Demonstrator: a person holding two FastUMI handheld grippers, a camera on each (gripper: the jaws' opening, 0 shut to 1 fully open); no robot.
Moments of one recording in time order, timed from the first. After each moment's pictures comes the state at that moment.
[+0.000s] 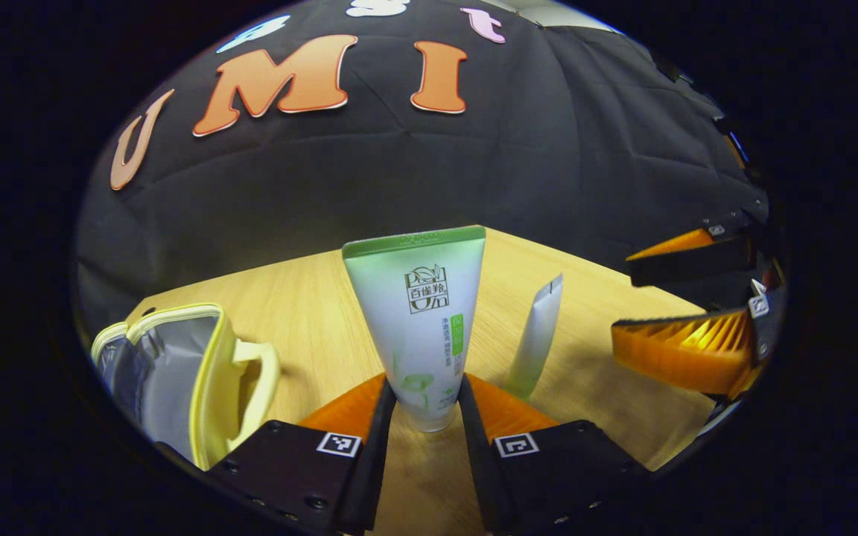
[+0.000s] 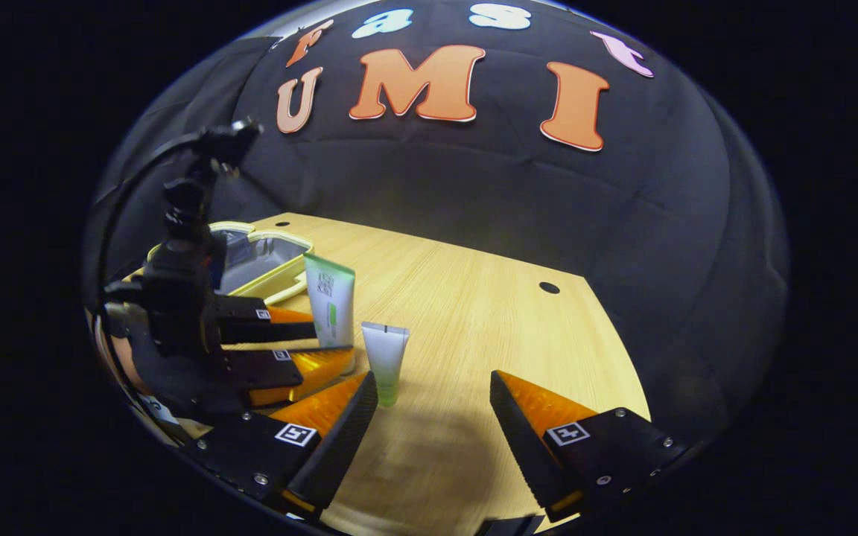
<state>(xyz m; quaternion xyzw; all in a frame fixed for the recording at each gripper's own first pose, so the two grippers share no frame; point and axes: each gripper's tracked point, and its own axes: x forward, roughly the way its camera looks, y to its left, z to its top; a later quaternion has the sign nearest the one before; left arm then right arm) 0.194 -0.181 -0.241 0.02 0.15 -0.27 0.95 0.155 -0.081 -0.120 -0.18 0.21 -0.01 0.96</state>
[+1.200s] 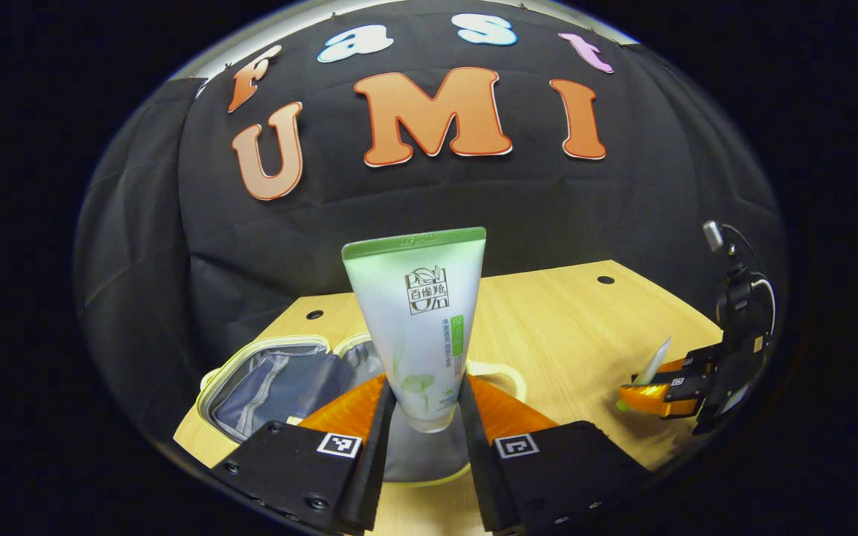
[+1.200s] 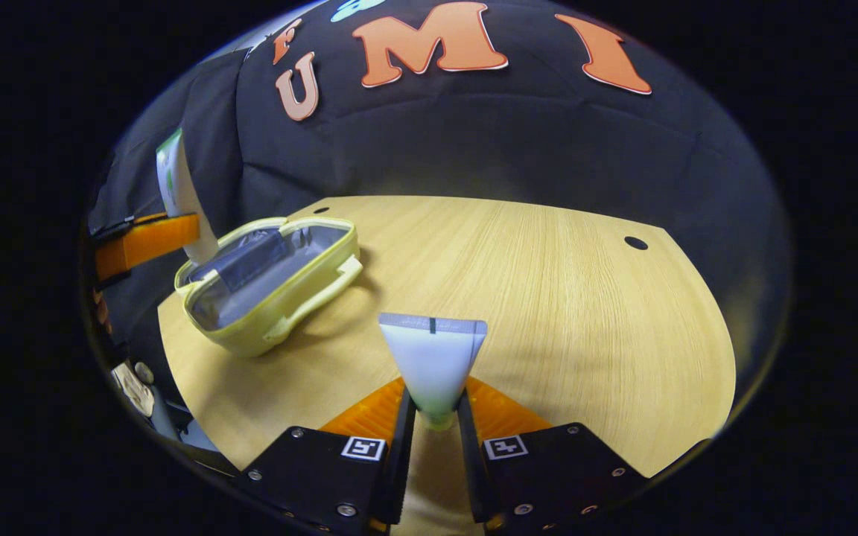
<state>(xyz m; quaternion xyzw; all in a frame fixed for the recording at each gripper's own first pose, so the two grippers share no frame) 0.166 0.048 -0.144 0.02 0.16 -0.04 0.99 0.200 -0.013 -0.155 -0.08 0.29 0.07 0.95</state>
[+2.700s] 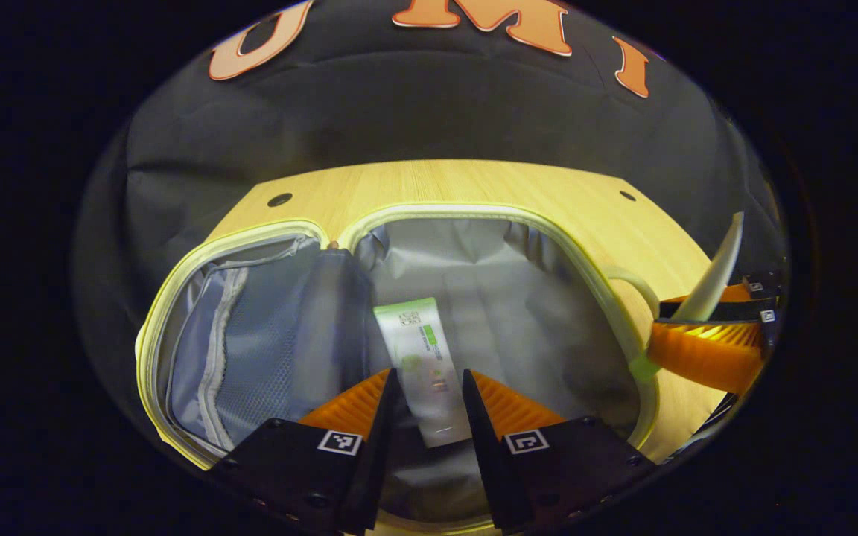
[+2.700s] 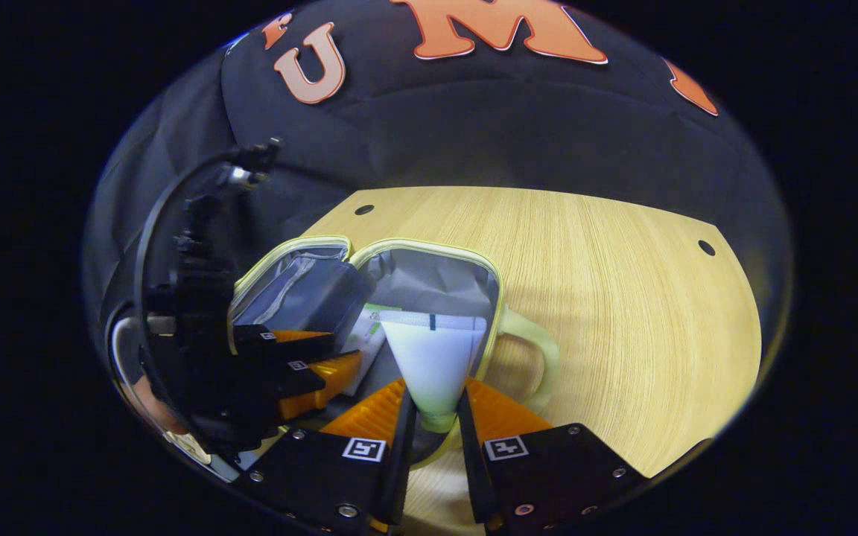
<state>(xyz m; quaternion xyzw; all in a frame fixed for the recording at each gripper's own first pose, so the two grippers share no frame) 0.241 0.138 -0.289 -0.02 0.35 -0.13 0.93 0.271 0.194 -0.170 -0.04 0.38 0.06 0.92</state>
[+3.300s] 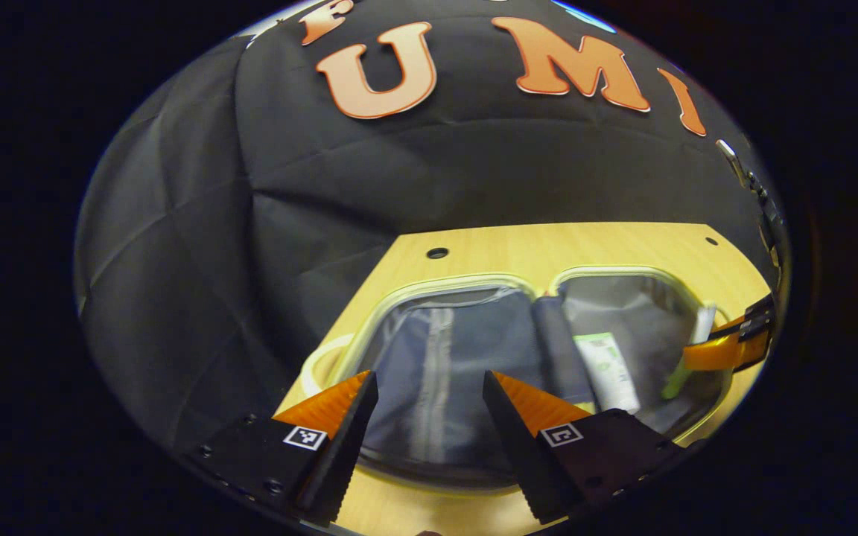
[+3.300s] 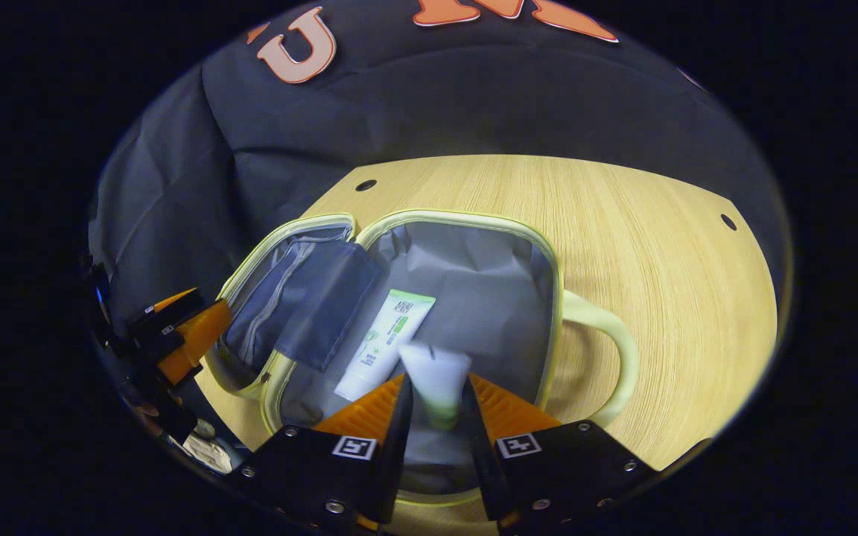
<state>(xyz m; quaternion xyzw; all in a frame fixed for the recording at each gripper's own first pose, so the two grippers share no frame) 0.209 0.352 -0.253 0.02 0.26 0.07 0.96 0.291 0.229 -0.207 -0.01 0.41 0.05 0.91</state>
